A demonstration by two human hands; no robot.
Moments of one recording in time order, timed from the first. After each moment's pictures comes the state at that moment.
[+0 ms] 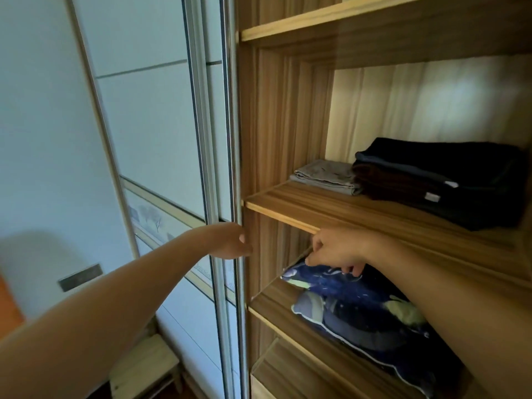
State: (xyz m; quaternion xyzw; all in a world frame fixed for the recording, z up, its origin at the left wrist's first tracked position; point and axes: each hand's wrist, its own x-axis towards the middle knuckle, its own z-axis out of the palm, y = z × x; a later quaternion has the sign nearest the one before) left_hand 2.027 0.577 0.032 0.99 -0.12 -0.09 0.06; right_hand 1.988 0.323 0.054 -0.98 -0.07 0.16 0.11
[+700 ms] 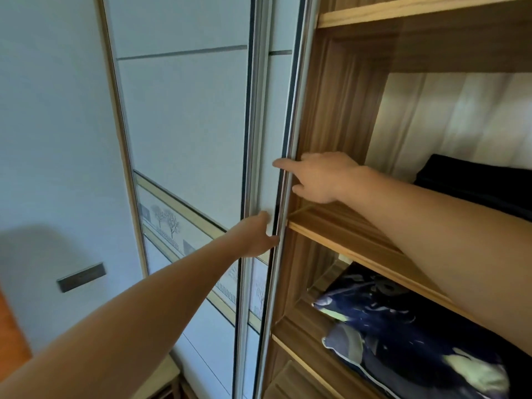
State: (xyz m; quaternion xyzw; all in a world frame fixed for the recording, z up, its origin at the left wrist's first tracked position) left_hand 2.135 0.636 0.011 0.97 -0.10 0.06 0.22; right_hand 2.132 0.472 0.152 -0.94 -0.26 -0.16 -0.17
